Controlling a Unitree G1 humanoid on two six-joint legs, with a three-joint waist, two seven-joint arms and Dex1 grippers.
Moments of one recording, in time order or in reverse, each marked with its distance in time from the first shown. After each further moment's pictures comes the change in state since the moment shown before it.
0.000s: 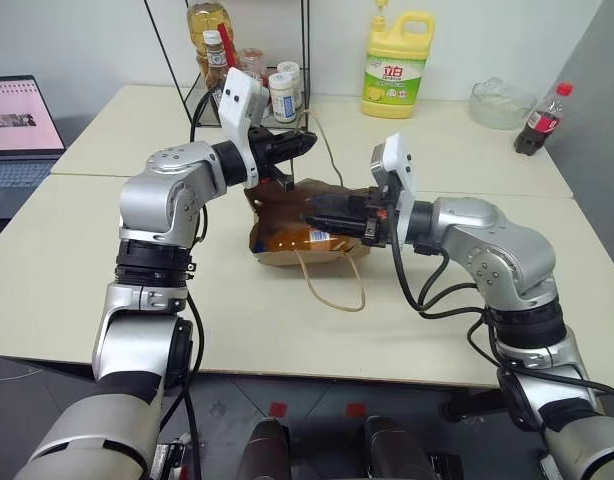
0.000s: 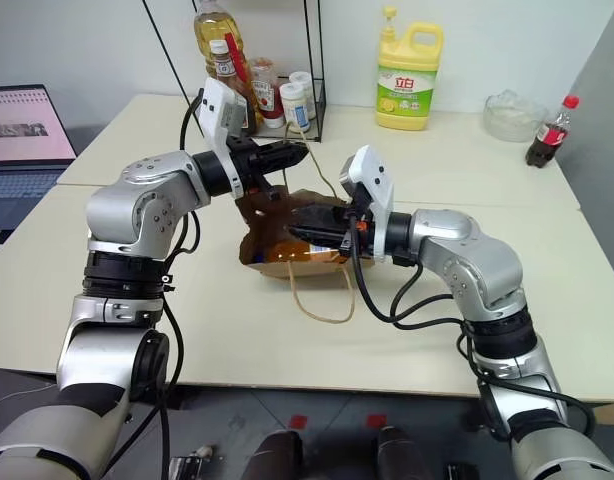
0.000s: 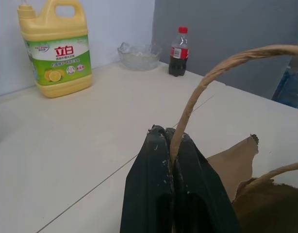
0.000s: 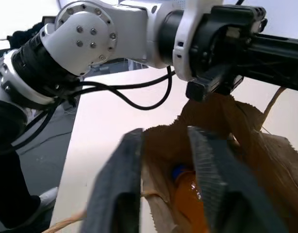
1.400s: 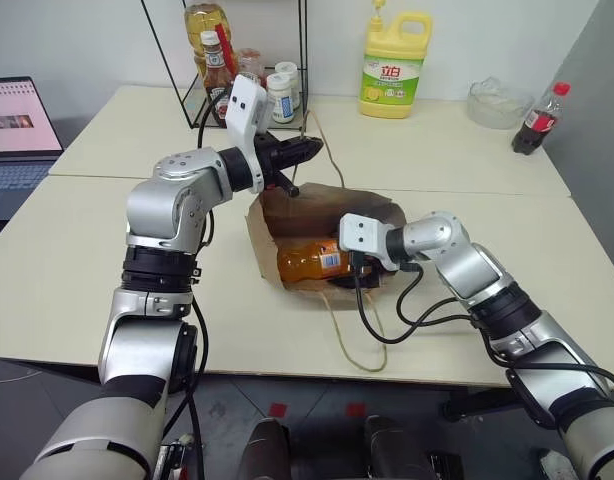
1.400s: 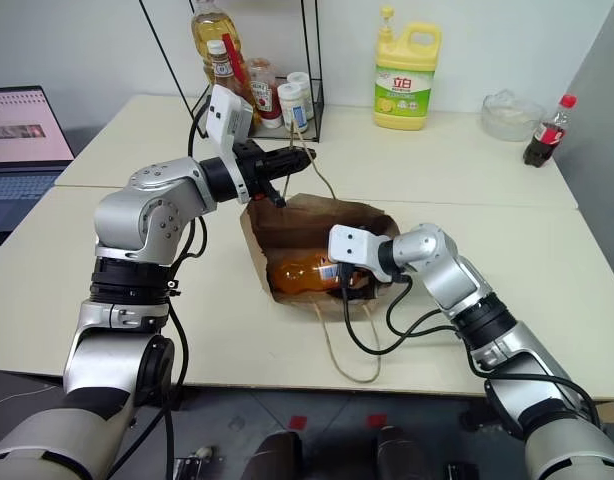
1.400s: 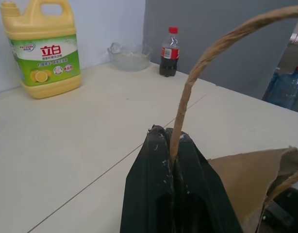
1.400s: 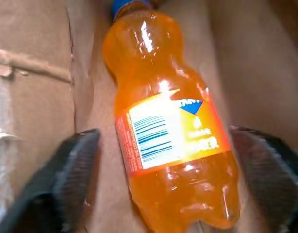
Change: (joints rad) left arm 0.025 -0.028 0.001 -0.031 -0.002 0.005 -0.004; right arm -0.045 -0.132 0.357 0.385 -0.655 -0.514 0.212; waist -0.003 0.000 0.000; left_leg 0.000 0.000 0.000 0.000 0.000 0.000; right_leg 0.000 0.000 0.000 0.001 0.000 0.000
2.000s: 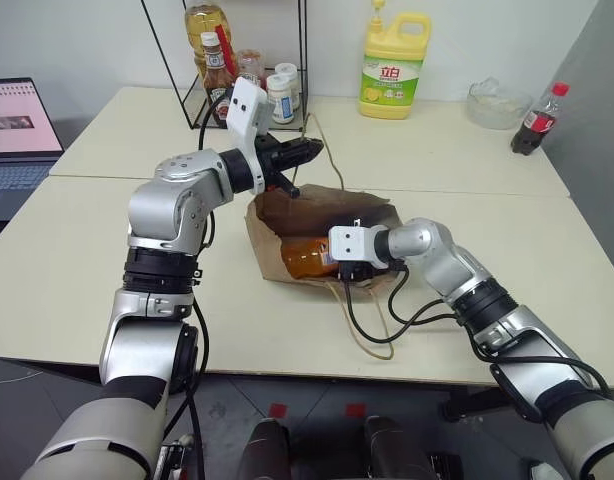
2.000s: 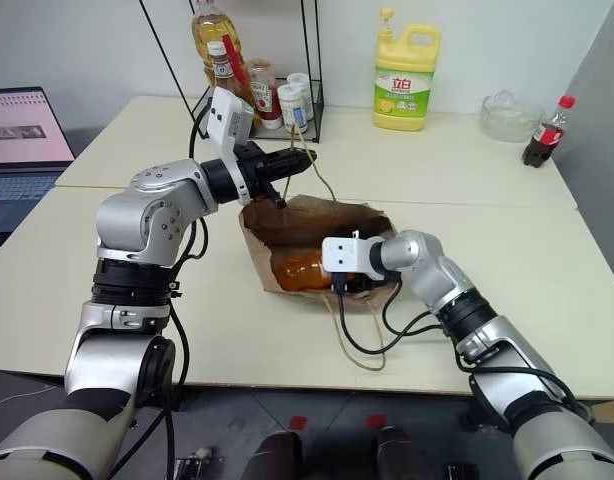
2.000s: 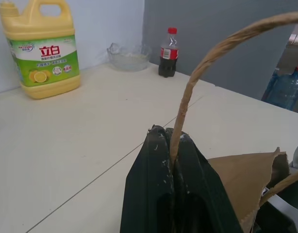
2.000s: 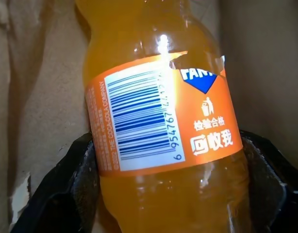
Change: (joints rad) left arm 0.006 -0.003 0.000 0.001 0.000 -0.007 0.001; right arm -0.049 0.064 0.036 0.225 -0.204 -0.240 -0.126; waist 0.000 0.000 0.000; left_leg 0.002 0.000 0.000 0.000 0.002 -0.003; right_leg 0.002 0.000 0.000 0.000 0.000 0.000
